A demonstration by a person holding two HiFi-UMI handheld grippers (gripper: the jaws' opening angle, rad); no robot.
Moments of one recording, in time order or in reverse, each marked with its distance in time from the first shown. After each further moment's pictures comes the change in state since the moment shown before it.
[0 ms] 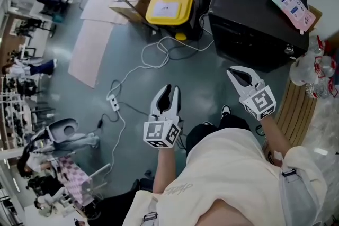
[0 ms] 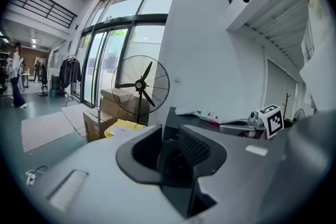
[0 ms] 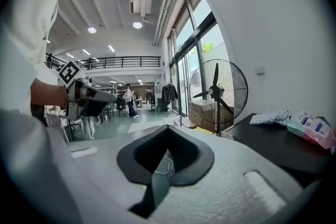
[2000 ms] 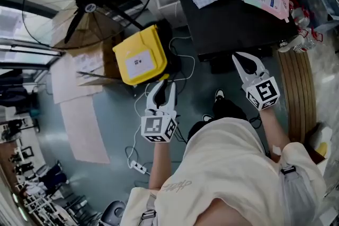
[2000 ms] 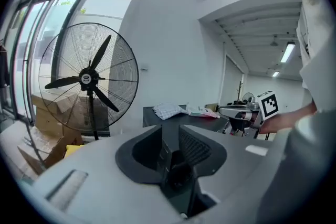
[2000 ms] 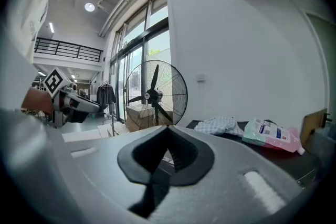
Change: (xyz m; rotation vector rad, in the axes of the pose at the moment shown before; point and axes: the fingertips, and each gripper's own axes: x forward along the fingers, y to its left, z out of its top) left arm 0.307 0.099 0.073 0.219 0.132 -0.568; right arm 0.107 -0.201 0.033 0.115 -0.048 -0.713
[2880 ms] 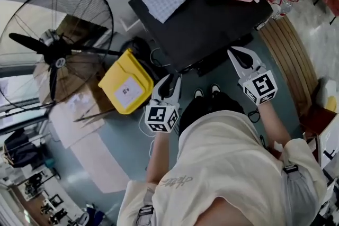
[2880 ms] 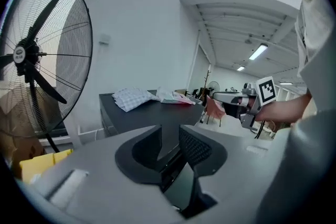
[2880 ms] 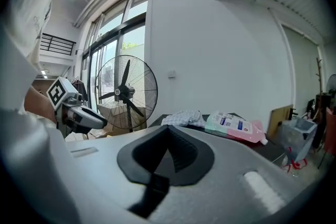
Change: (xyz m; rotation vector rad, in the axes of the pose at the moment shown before) left arm 0.147 -0.047 -0.026 0.093 0.183 -0.404; right arm -0.022 -0.083 -0.022 0.072 0.041 -0.290
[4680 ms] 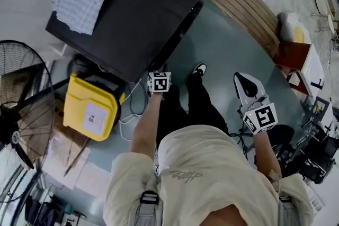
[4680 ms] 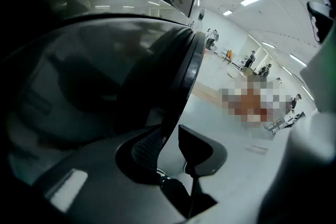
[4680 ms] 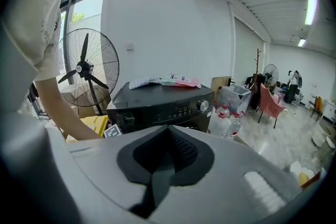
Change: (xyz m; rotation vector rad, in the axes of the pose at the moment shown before) left arm 0.208 -0.019 -0.324 0.179 0.648 -0.245; right arm -0.175 0.034 -0.111 0.213 0.321 -0.520
